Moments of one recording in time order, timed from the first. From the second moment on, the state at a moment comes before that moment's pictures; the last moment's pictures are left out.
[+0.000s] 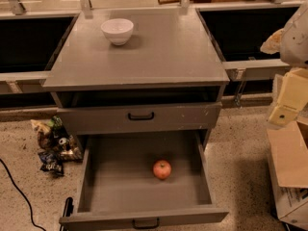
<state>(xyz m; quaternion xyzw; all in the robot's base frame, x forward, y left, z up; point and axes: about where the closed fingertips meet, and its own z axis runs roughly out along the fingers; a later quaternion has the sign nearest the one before) 0.438 -0.217 0.977 -0.60 0.78 -0.04 0.16</state>
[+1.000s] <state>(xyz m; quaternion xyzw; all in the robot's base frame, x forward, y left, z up) 0.452 -0.187 0.892 -0.64 0.74 0.05 0.19</state>
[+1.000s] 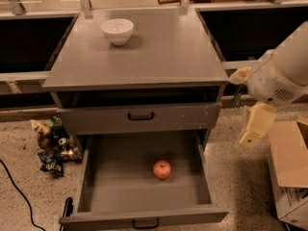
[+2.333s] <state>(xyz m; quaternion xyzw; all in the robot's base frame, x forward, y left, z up) 0.443 -0.141 0.753 -0.64 0.73 0.12 0.19</state>
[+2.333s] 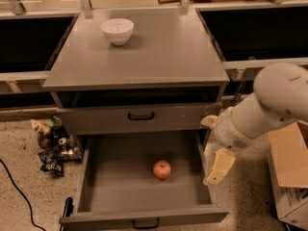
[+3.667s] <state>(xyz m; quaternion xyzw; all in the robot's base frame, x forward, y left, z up) 0.524 -0.135 0.506 -0.57 0.76 0.15 0.25</state>
